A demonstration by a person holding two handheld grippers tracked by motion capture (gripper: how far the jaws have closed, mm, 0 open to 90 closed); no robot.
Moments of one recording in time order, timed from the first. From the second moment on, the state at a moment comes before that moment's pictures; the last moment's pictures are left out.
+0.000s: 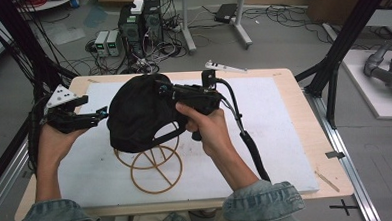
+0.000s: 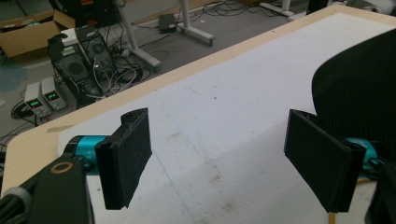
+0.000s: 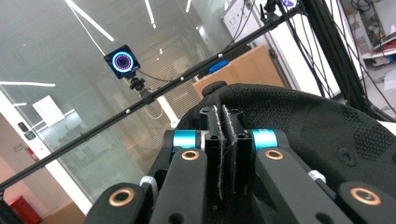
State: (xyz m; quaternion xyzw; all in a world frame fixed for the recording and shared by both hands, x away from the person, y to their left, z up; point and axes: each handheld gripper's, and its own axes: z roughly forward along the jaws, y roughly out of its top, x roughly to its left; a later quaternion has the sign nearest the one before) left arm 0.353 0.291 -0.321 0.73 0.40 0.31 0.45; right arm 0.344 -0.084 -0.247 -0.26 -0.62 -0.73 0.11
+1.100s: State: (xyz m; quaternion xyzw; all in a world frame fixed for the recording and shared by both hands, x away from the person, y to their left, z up) left arm 0.352 0.294 -0.319 0.72 0.41 0.32 0.45; right arm 0.339 -0.081 -0.256 -0.26 -0.64 -0.72 0.08
